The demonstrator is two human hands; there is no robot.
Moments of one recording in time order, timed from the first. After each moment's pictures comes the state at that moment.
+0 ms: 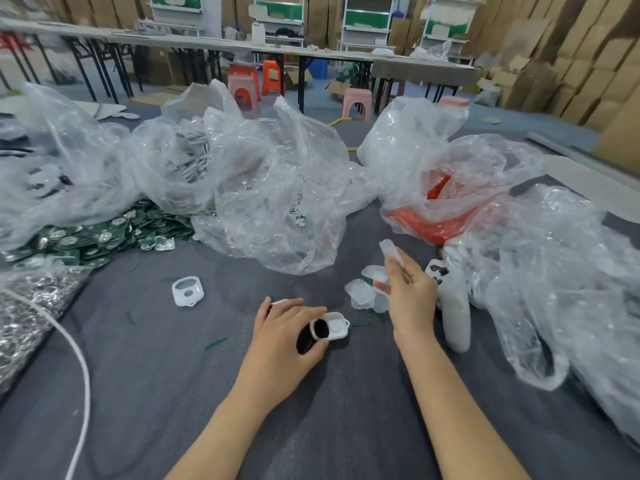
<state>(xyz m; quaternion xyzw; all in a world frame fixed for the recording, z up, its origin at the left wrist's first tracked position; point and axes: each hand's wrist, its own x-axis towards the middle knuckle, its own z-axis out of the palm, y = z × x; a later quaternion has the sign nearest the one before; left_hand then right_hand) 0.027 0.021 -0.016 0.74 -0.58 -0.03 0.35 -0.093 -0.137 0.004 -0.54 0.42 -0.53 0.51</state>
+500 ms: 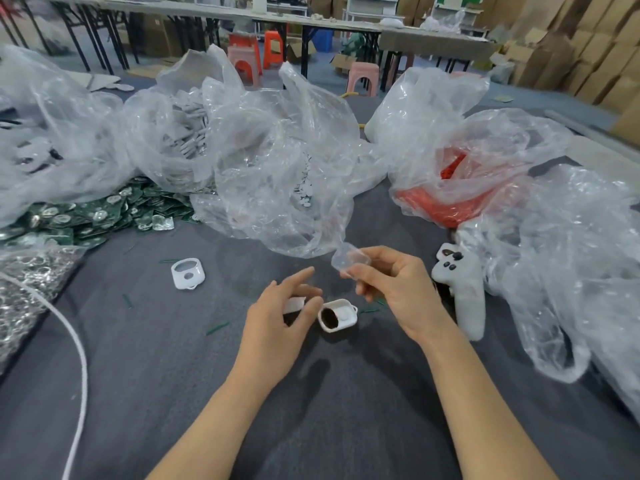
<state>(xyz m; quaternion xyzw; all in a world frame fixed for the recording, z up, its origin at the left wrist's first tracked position) 0.028 0.023 -0.005 0.69 -0.47 -0.12 0.54 -0.097 -0.114 0.028 -0.65 0.26 -0.32 0.63</state>
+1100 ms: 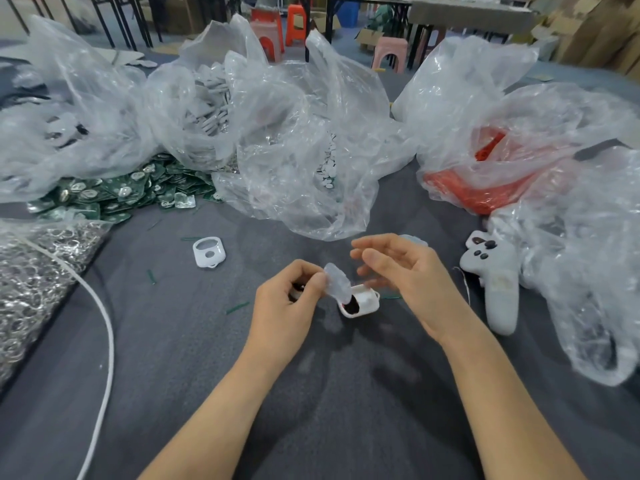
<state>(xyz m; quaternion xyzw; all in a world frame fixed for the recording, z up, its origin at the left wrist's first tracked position) 0.031 0.027 0.002 0.67 -0.38 -0.19 0.61 -0.094 -0.098 0.038 -0.68 0.27 -0.26 0.63</state>
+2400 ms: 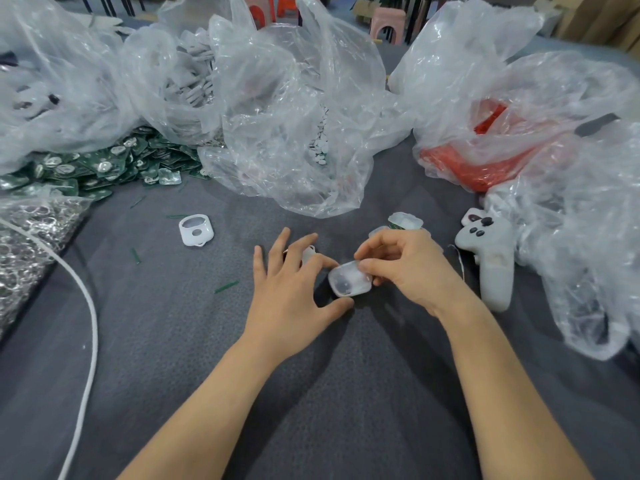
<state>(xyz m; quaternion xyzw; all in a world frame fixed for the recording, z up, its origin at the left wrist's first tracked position) 0.027 0.023 -0.015 0.79 -0.54 -0.05 0.29 -0.098 -0.109 0.026 -0.75 0.34 -0.17 0.53</state>
